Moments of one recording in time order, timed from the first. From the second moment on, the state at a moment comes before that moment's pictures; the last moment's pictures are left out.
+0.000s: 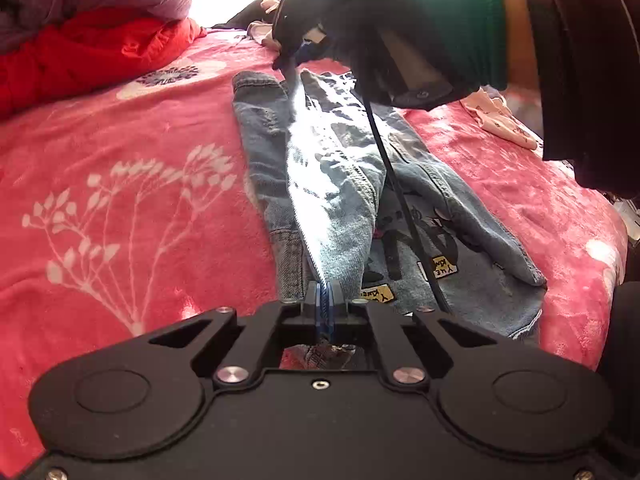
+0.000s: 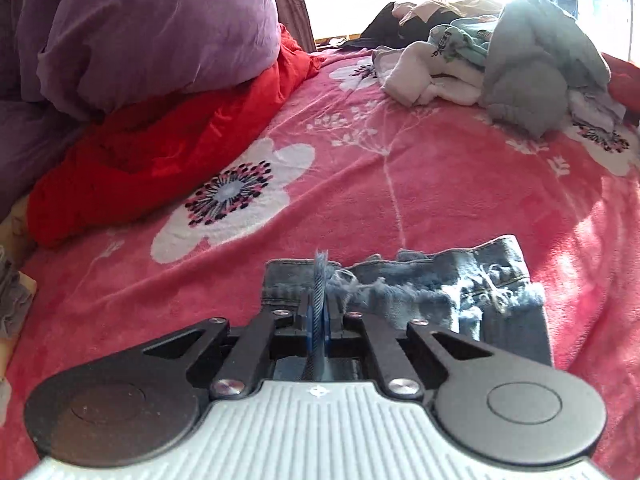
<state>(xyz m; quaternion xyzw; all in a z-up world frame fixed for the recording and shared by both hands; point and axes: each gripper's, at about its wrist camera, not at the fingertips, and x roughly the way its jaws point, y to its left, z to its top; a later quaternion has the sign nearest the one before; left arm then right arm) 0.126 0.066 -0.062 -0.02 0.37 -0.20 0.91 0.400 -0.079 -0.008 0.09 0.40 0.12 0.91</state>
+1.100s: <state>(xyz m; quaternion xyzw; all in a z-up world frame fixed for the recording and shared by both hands) 0.135 0.063 -0.074 -0.03 0.41 -0.21 0.89 0.392 -0.143 -0.016 0.03 0.34 0.14 0.93</state>
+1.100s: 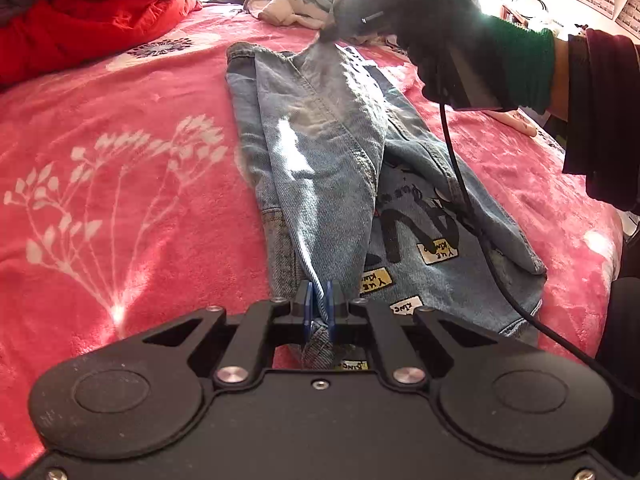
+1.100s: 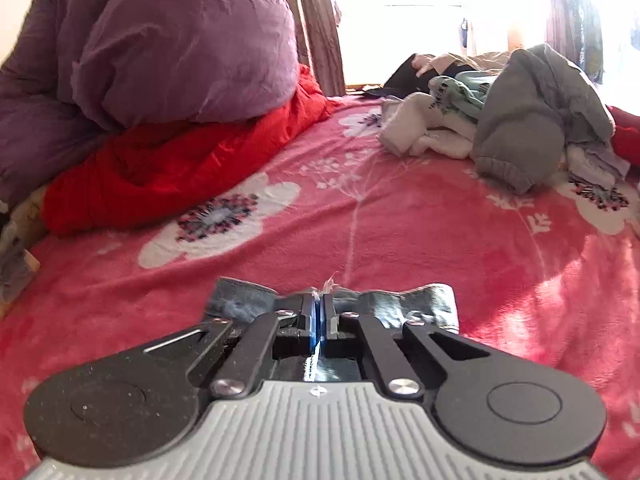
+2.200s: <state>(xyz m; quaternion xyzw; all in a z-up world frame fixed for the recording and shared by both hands) 0.136 0.066 -0.074 -0.04 0.41 -0.21 0.89 0.373 -0.050 -0.037 -0.07 0.32 0.16 0.93</state>
